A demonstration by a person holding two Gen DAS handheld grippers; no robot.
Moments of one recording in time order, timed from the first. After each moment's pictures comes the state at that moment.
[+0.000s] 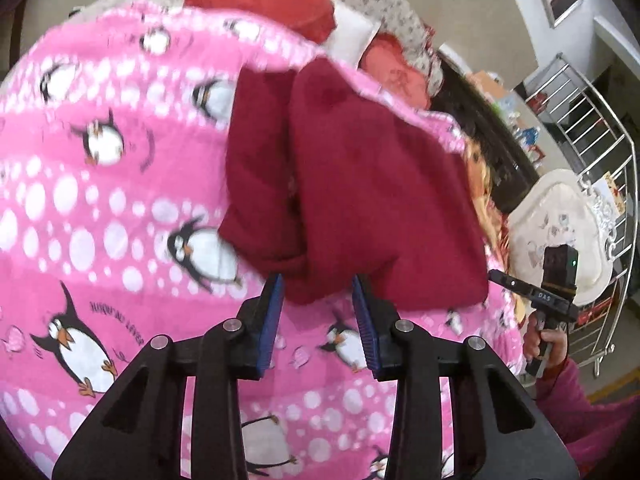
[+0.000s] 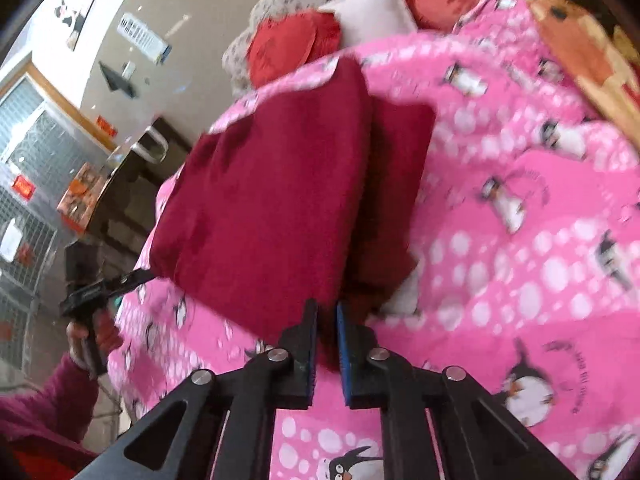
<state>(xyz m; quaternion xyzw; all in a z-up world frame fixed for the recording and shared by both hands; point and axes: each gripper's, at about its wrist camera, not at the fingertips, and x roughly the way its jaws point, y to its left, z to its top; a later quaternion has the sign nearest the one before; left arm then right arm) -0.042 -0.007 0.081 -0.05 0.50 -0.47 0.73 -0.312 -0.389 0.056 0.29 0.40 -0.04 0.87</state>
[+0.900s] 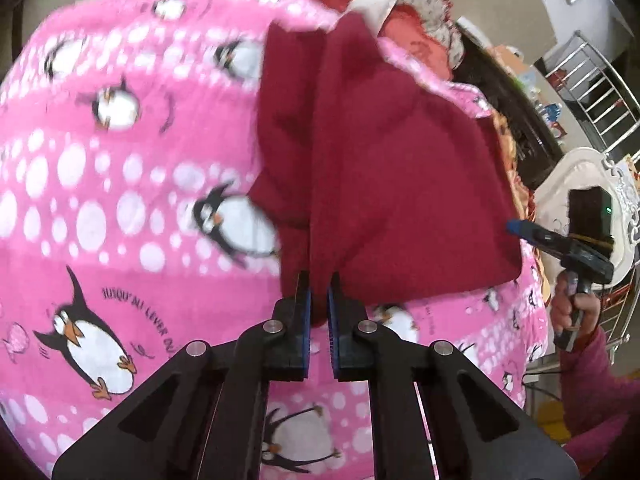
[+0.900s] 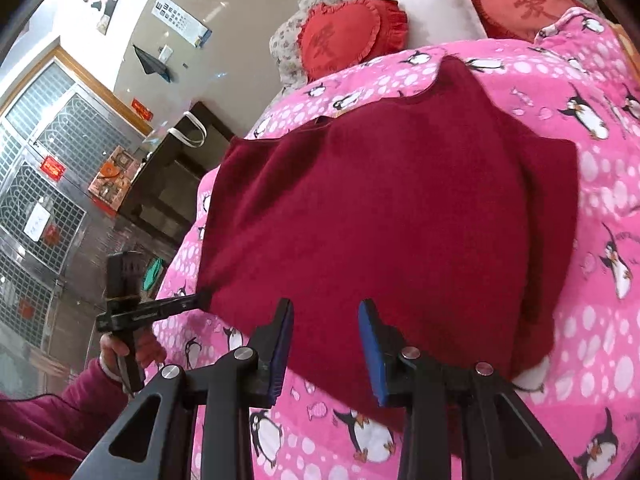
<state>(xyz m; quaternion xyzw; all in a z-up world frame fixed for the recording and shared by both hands) -0.036 -0.008 0.055 0.00 0.53 -0.44 0.73 -0.228 -0.338 0.064 0.29 0.41 0.04 0.86</state>
